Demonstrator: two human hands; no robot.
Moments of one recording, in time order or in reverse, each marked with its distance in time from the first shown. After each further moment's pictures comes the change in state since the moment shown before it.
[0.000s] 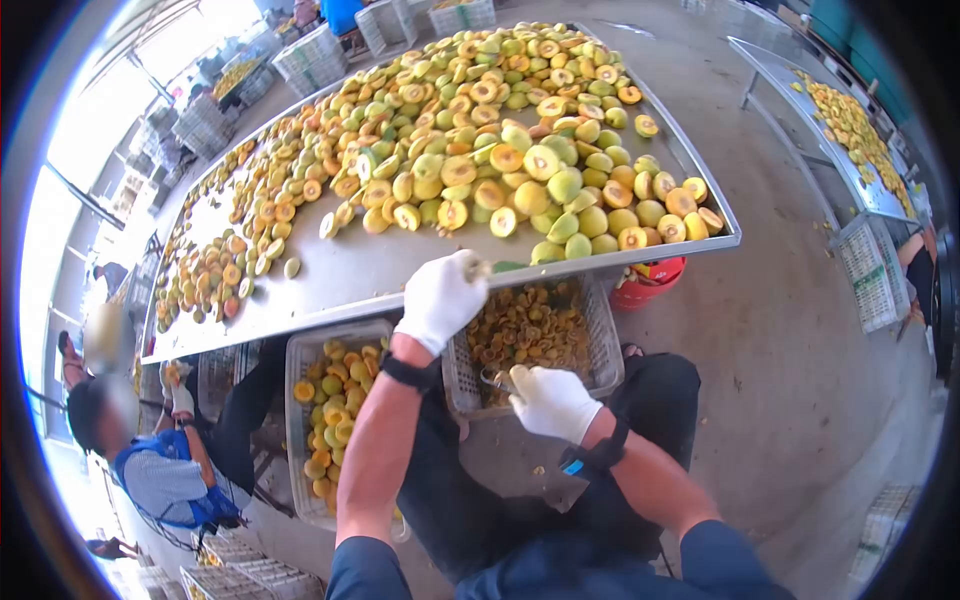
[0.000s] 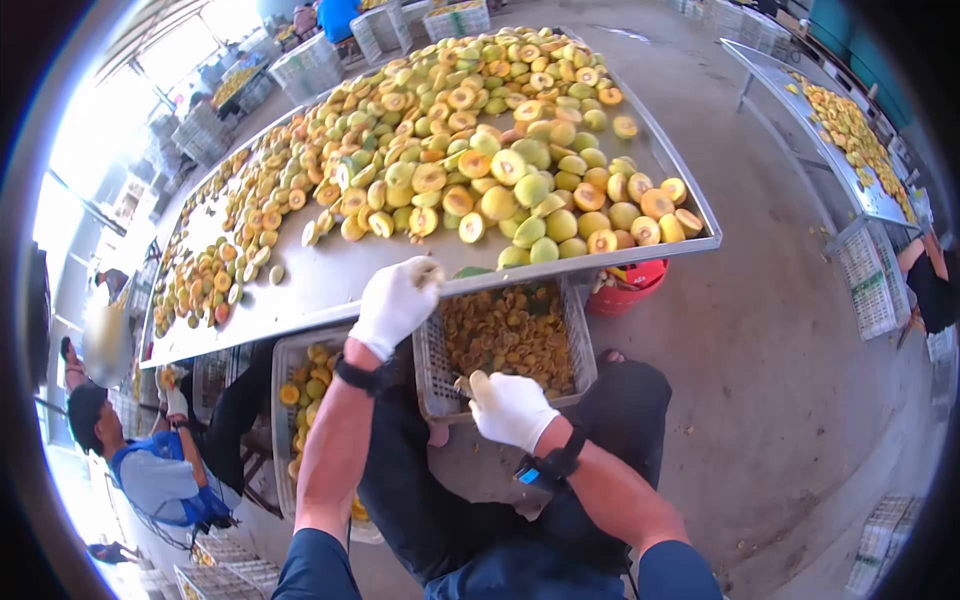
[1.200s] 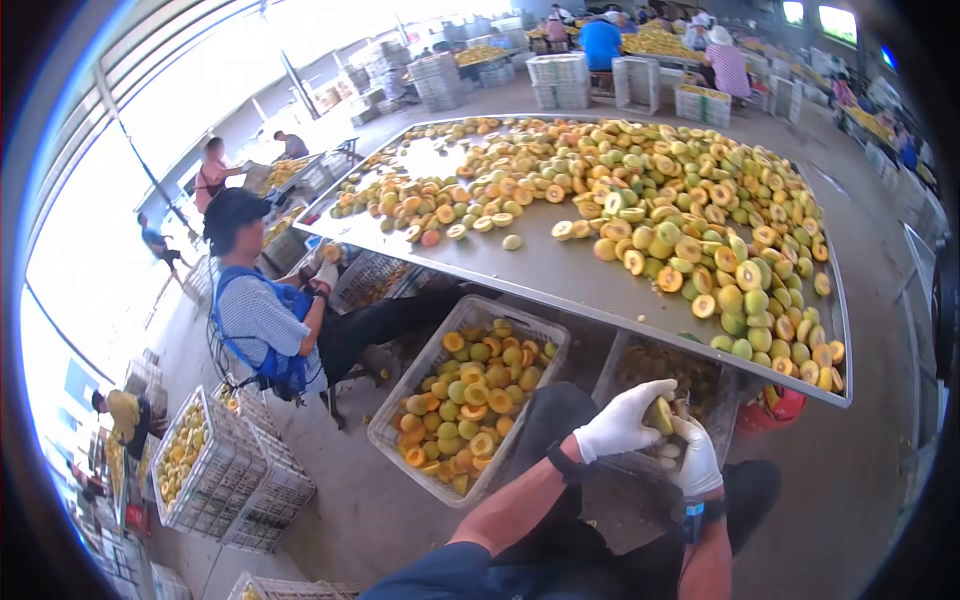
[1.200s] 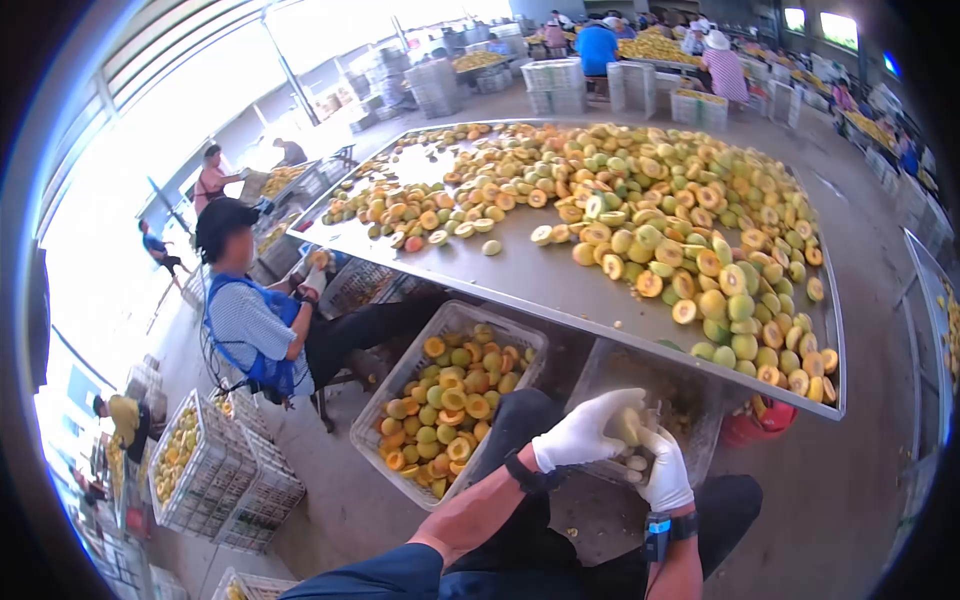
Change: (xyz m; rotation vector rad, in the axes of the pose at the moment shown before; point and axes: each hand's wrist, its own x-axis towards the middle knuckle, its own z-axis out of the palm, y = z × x) left_hand -0.149 0.010 0.015 -0.774 0.005 0.082; right_hand -0.016 -0.019 -0.023 1.627 -0.166 0.343
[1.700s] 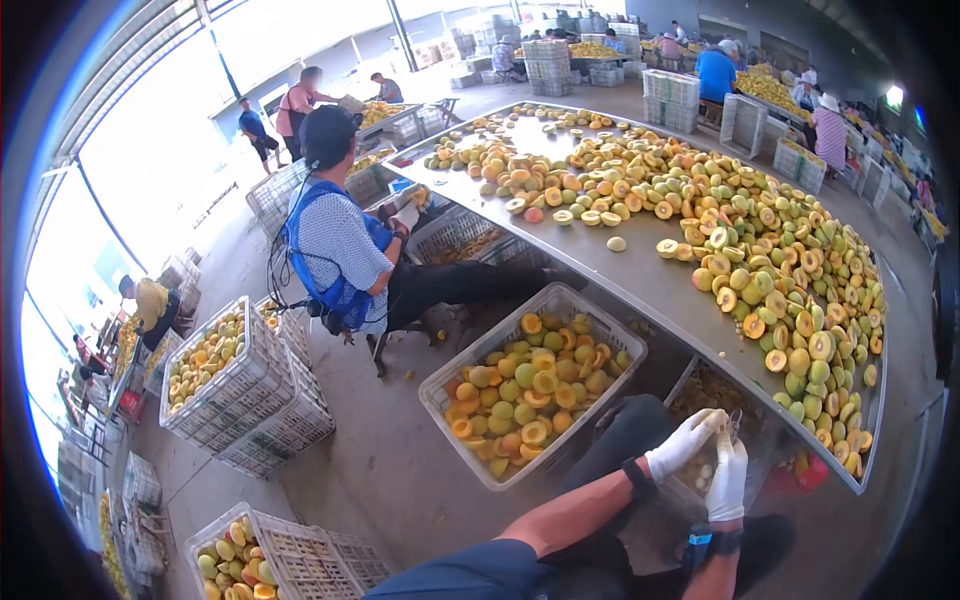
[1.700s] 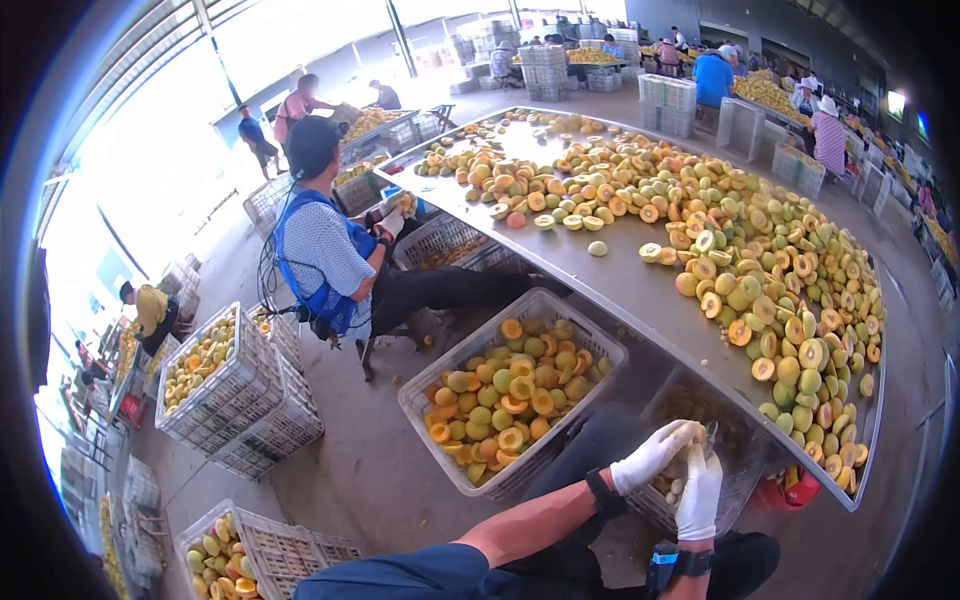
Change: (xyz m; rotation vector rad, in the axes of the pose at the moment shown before) left_hand -0.007 -0.050 0.025 -0.789 0.257 -0.205; right_hand 0.009 0.016 0.057 -0.556 0.187 -0.242
